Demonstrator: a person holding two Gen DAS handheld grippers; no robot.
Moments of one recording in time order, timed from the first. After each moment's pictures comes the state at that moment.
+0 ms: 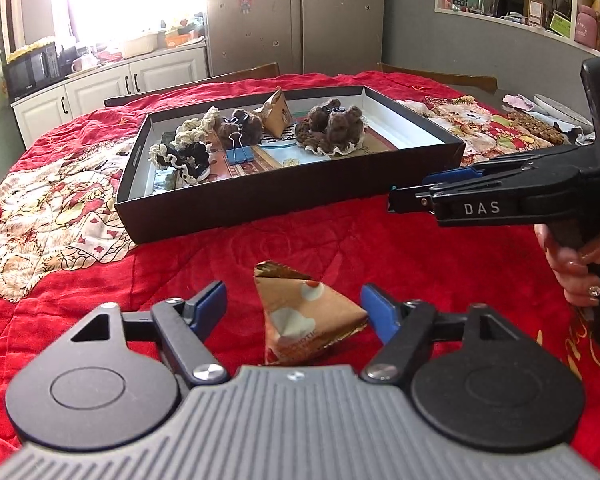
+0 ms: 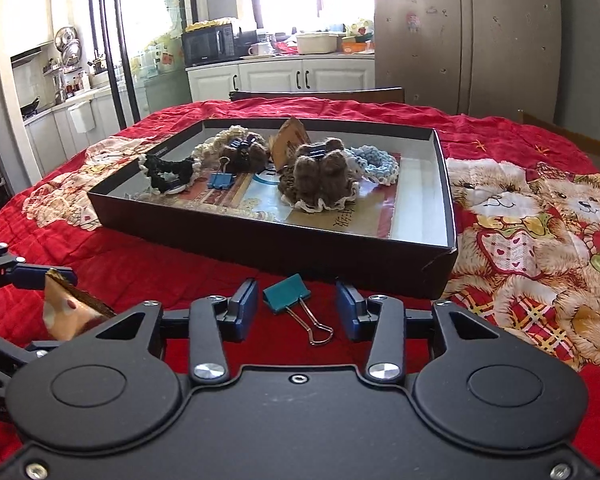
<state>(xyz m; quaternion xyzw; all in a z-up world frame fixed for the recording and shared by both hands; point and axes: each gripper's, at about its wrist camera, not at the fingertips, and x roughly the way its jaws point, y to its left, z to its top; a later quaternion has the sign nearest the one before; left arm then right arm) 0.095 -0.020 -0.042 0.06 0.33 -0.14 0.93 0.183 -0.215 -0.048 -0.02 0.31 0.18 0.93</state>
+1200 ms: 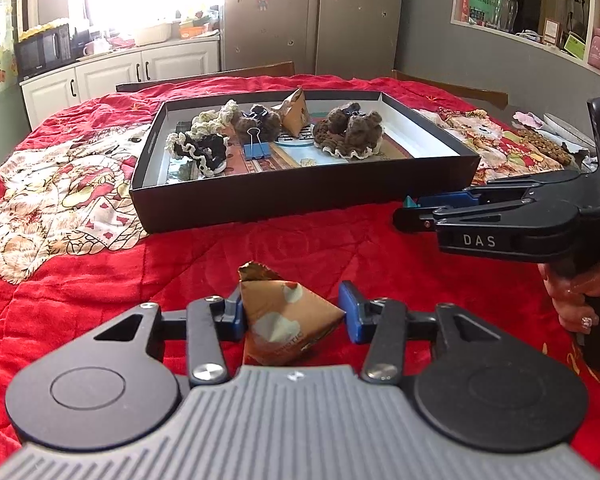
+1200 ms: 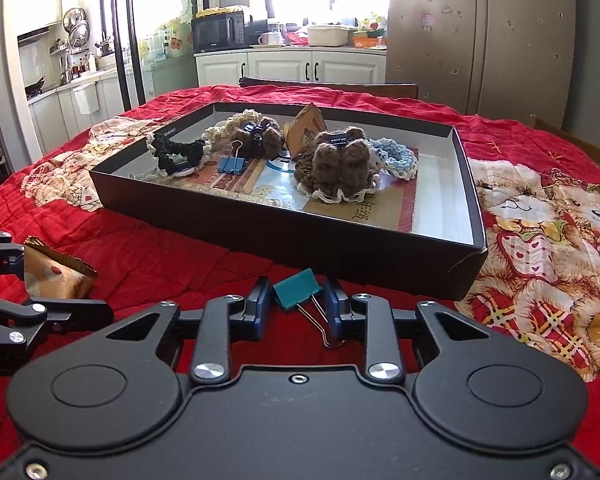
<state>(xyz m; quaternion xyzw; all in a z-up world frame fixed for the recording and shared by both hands) 0.098 -0.007 -0.043 0.03 0.34 -0.13 0.93 0.186 -0.197 -0.058 -0.05 0.32 0.19 0.93</state>
